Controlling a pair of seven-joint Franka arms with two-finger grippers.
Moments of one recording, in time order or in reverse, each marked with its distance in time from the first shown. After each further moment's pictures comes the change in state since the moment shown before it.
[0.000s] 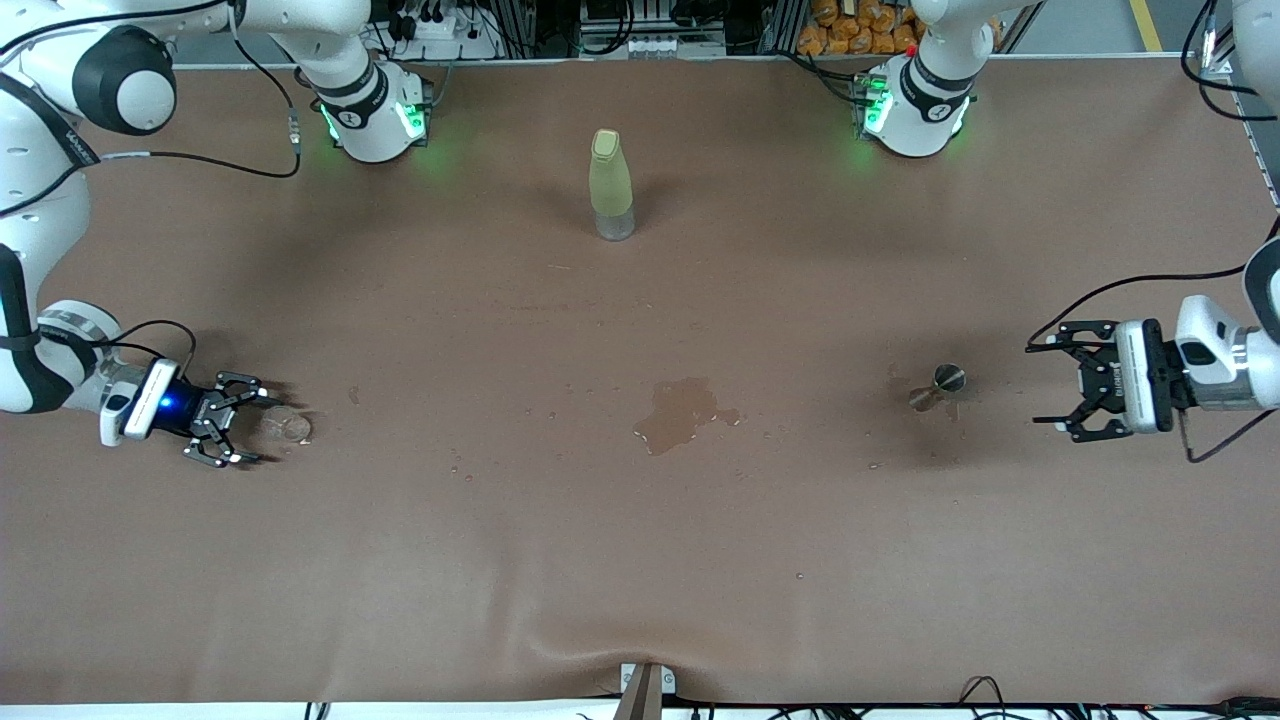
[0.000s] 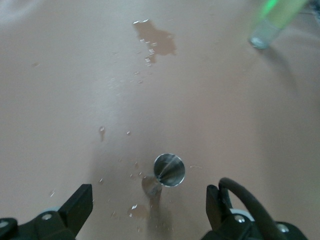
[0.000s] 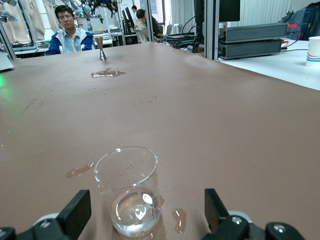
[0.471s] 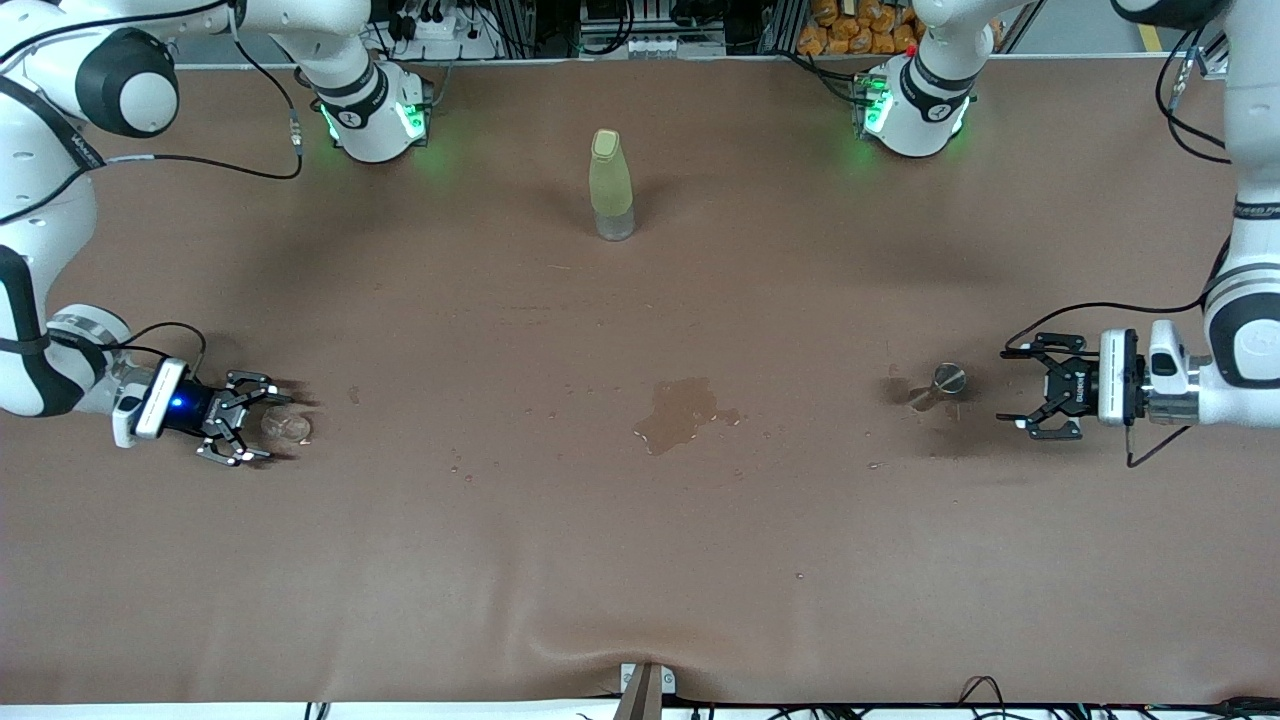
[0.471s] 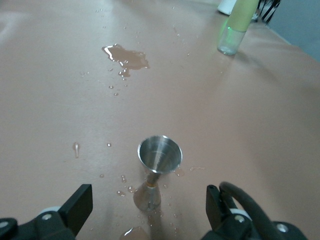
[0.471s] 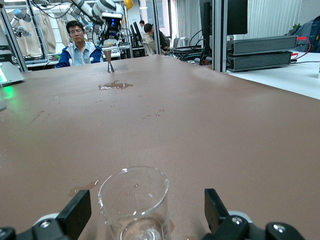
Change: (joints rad) left arm 0.081 0.185 0.000 -0.006 -0.135 -0.046 0.344; right arm 0.000 0.019 0.024 0.000 0.015 -0.033 -0.016
